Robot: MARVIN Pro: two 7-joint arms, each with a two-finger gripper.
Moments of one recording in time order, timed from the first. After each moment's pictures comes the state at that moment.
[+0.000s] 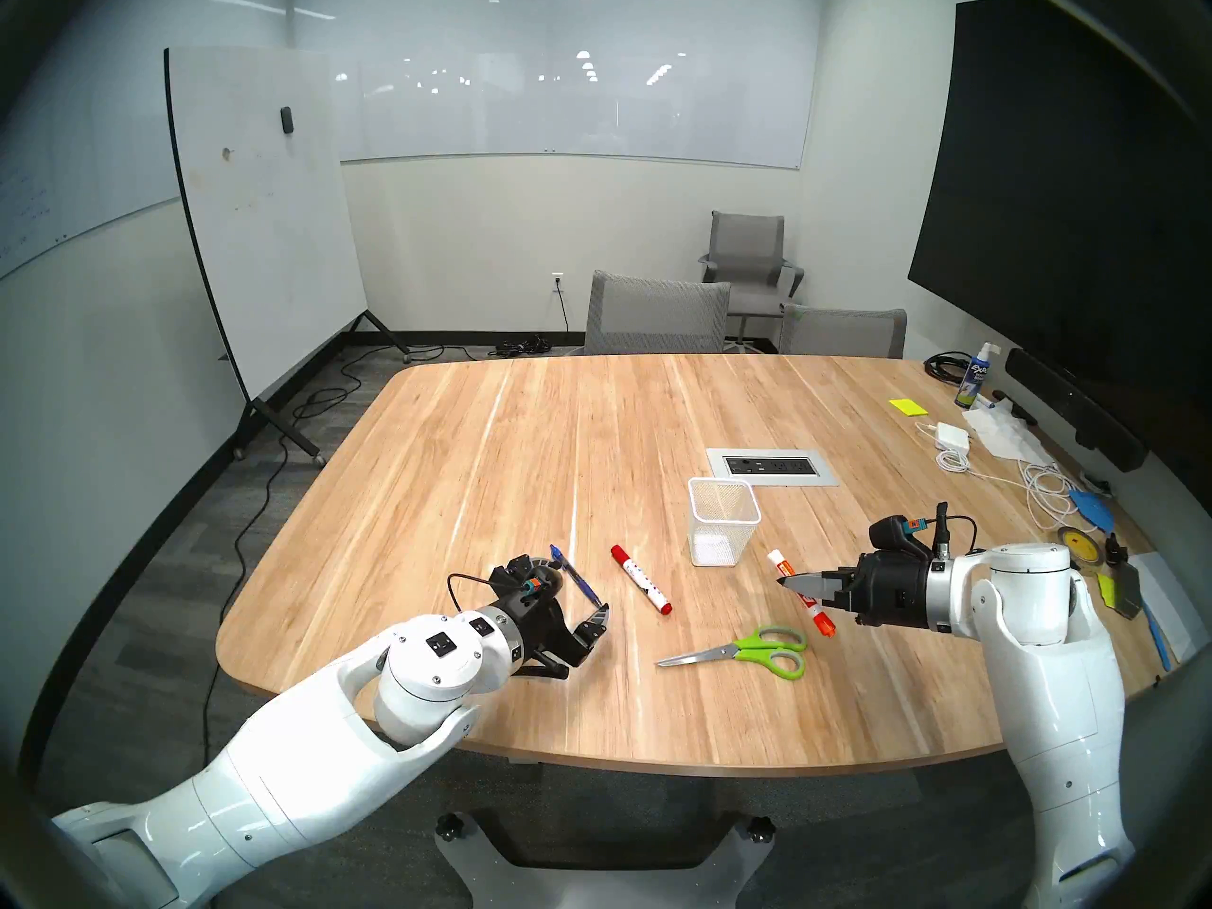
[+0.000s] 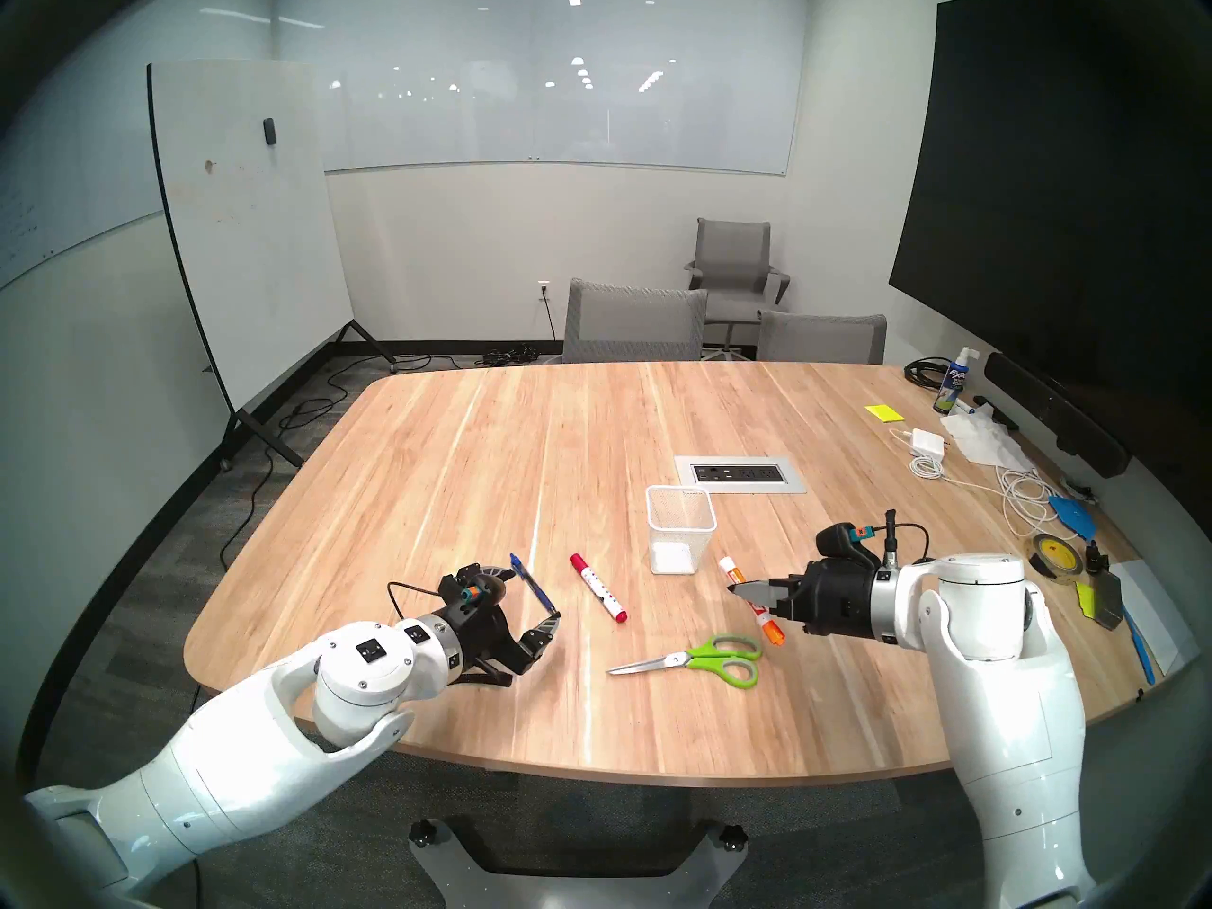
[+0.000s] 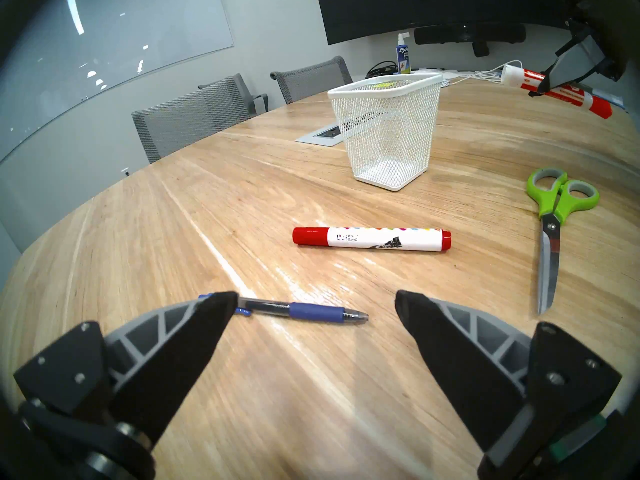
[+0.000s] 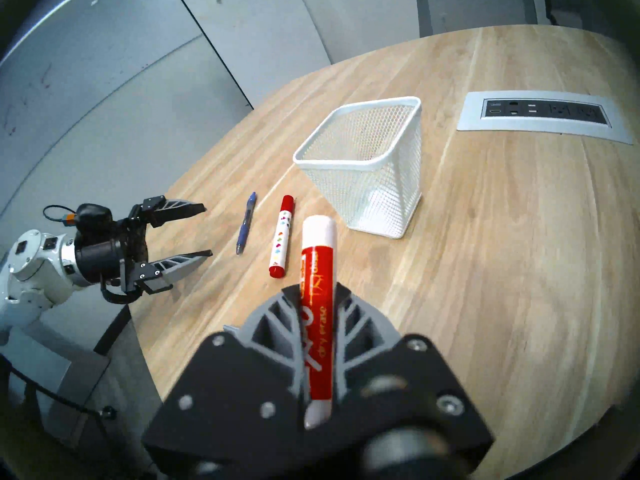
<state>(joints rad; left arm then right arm) 1.49 -0.92 -0.92 -1.82 -0.33 0.34 0.01 -1.65 -1.05 1.80 -1.76 0.37 0.88 0.94</state>
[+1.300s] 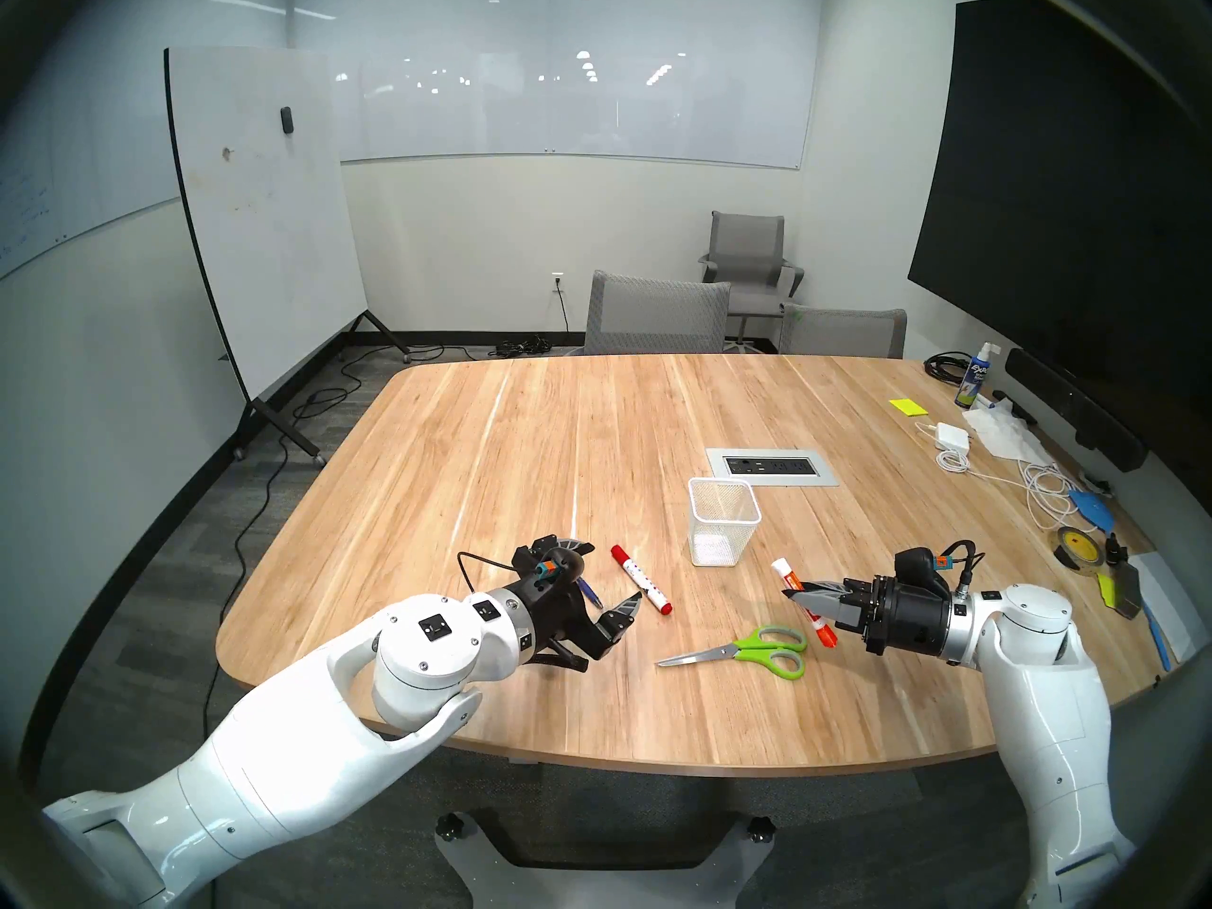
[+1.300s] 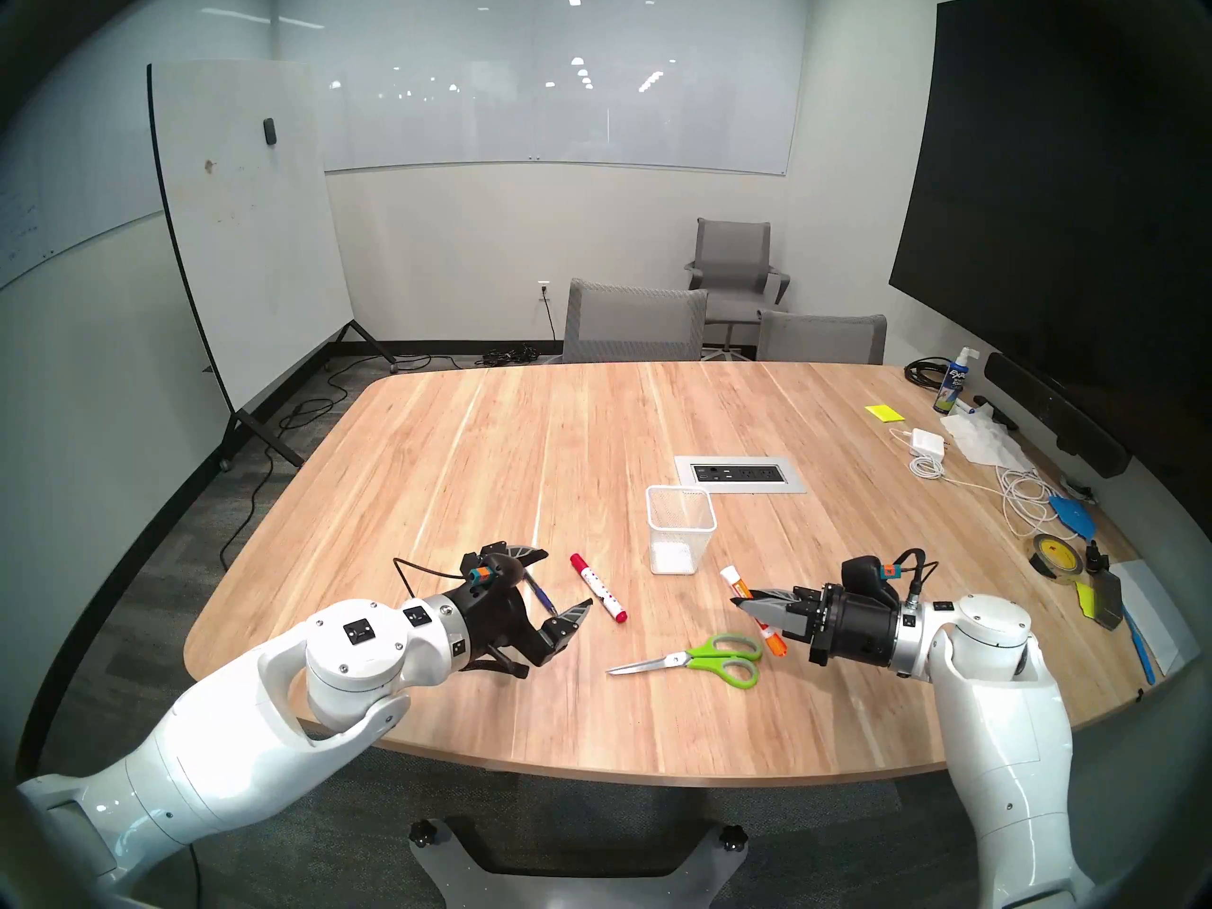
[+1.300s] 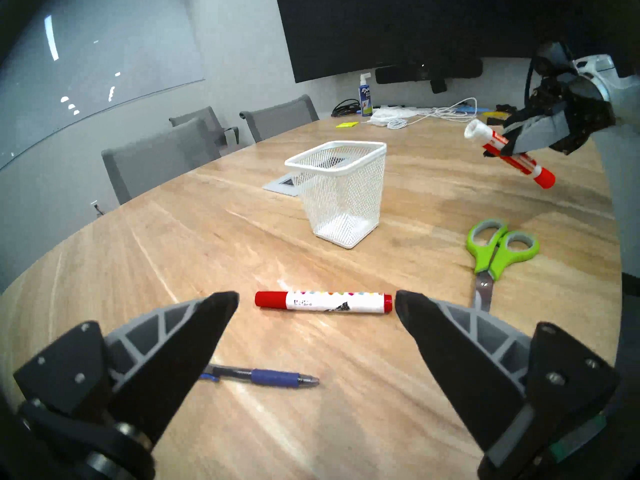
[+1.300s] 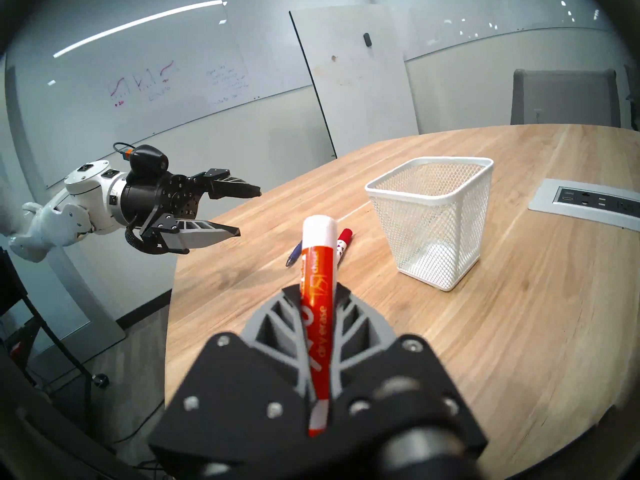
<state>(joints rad) 1.46 -0.90 -0.93 -1.95 -0.38 0.33 -0.10 -1.61 -1.08 1.83 -1.48 0.36 0.32 1.33</state>
